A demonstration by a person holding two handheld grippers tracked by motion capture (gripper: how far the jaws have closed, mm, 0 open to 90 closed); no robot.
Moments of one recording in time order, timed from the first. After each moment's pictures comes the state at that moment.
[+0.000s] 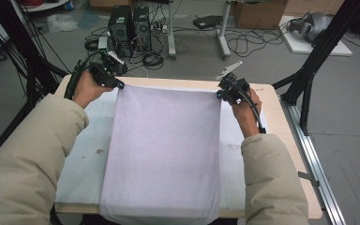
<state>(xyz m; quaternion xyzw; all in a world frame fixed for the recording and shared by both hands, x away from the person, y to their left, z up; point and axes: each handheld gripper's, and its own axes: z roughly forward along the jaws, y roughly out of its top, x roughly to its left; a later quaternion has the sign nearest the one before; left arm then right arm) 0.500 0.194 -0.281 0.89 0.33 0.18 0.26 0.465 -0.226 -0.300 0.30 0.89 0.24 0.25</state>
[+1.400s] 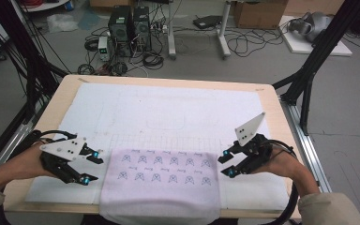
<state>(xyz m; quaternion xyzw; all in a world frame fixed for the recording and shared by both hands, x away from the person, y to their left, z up) 0.280 0.250 -0.333 0.93 -0.02 0.01 0.36 0.310 -0.262 -0.327 0.03 0.92 0.37 -0.09</state>
